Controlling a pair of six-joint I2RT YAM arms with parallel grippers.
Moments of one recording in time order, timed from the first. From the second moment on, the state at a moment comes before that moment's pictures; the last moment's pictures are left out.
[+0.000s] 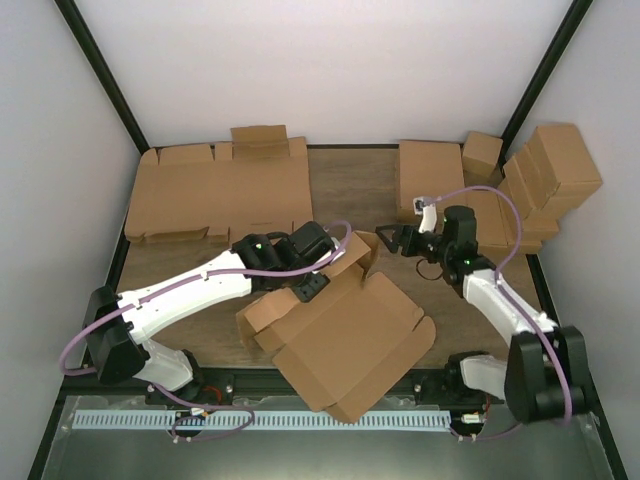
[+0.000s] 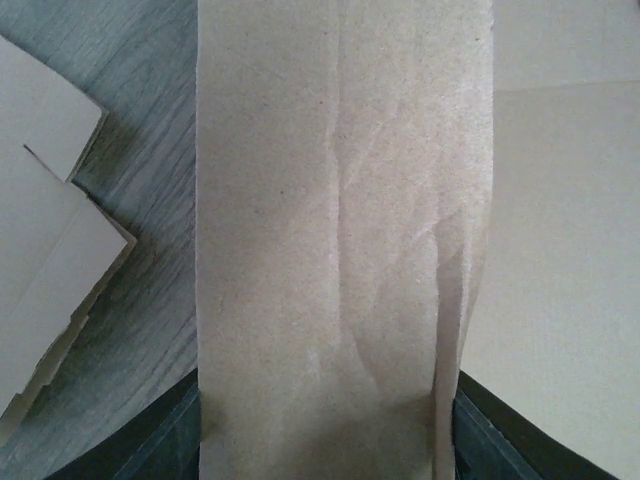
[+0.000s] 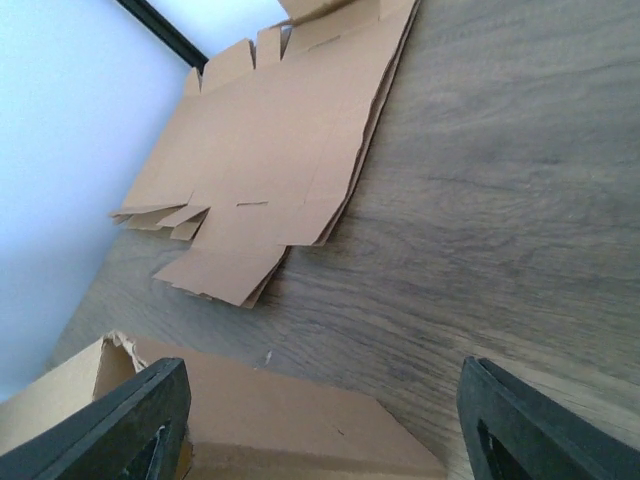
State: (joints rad) left arm -1.01 1.46 1.30 -0.94 -0.15 -0.06; right arm 0.16 1.13 0.59 0.07 -0.61 0.37
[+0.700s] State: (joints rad) left arm -1.01 1.46 1.29 -0.98 -0.18 -0.08; right arm 0.19 1.35 0.61 0.37 -0.80 0.35
